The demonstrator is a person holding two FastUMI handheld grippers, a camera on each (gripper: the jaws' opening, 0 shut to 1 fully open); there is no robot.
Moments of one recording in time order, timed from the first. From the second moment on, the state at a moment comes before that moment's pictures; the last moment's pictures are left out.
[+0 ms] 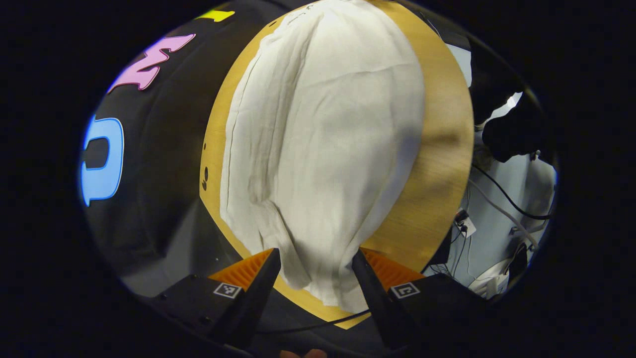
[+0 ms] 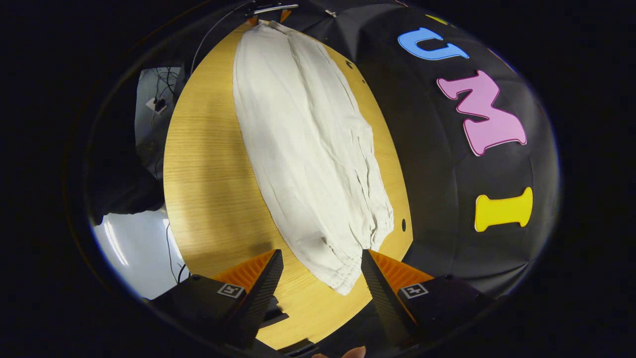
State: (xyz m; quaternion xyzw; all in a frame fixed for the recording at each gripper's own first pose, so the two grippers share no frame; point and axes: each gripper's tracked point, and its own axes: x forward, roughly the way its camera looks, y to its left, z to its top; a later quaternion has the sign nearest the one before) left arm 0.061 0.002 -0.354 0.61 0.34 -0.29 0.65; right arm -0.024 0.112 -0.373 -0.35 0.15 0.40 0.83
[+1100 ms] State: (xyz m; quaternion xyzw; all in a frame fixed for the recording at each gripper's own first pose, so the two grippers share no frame) left arm 0.094 -0.005 -0.375 0.57 0.40 -0.32 0.65; right arm 0.045 0.150 -0.426 -0.28 0.34 0.58 0.68
